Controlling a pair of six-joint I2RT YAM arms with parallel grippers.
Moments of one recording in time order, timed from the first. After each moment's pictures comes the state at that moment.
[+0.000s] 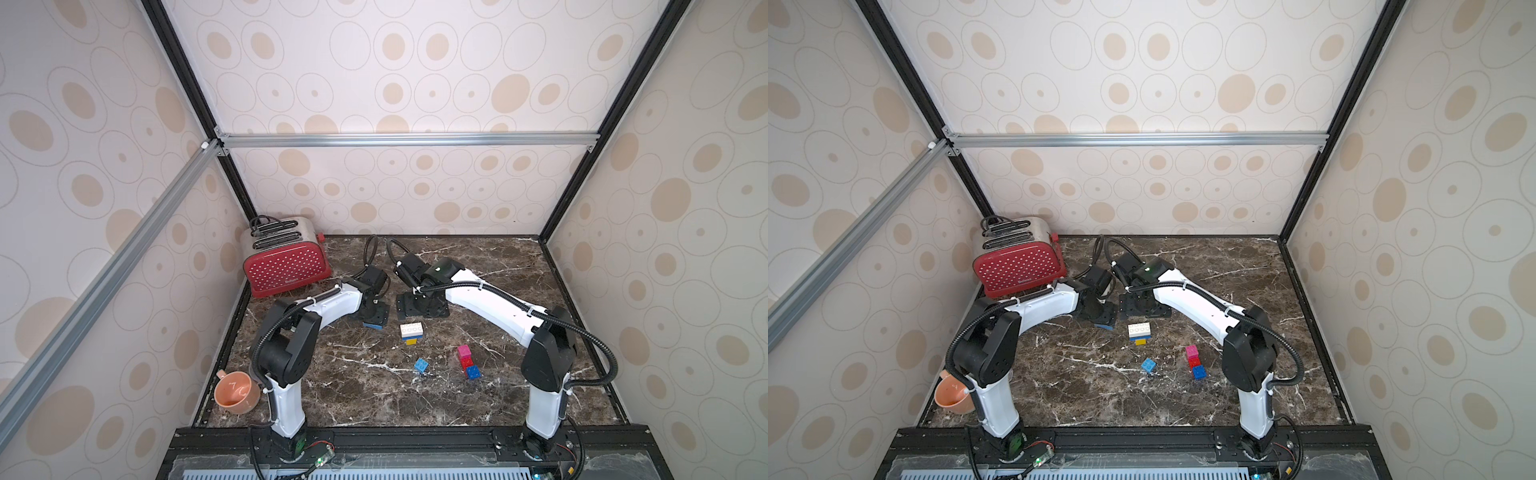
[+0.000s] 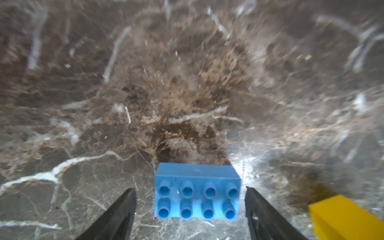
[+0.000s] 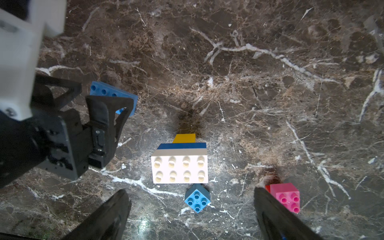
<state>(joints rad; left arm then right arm) -0.51 1.88 1.25 -0.65 -0.06 -0.31 0.79 1.90 1.75 -1.17 0.11 0.71</state>
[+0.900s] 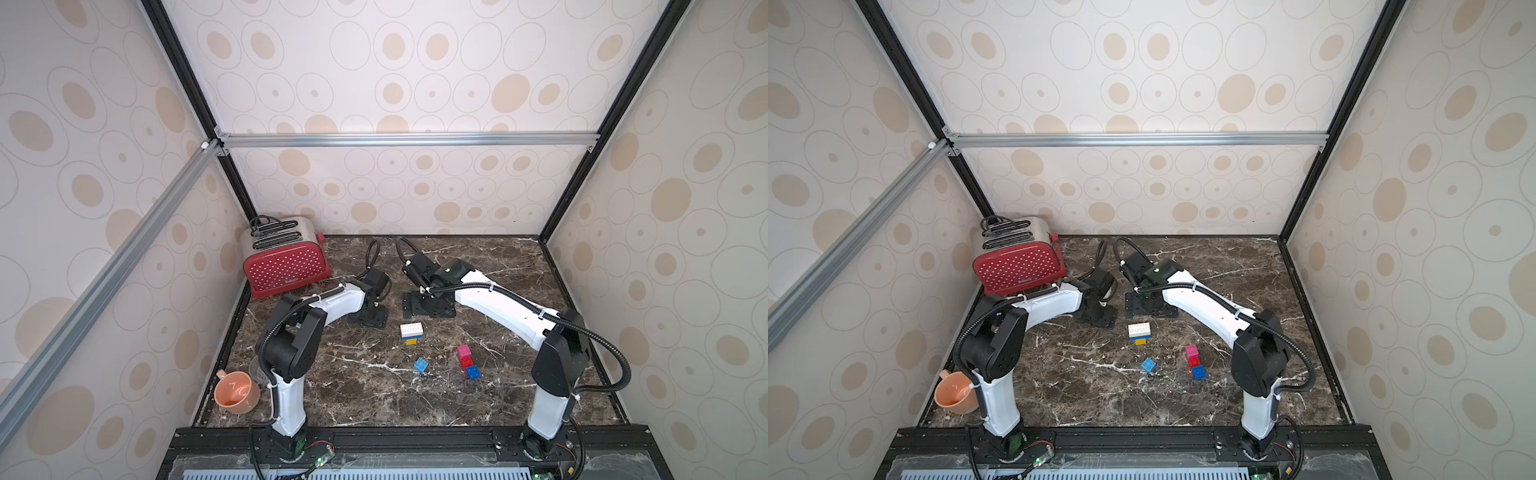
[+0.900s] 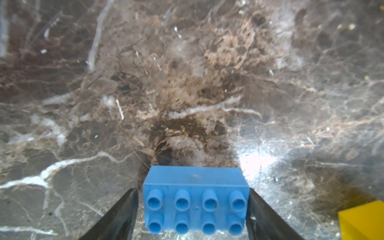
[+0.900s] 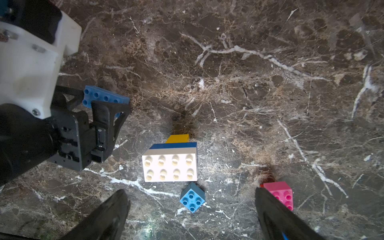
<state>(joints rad) -0.51 1.91 1.27 -0.68 -0.07 -0.29 0.76 1.83 1.67 -1.12 0.10 0.71</state>
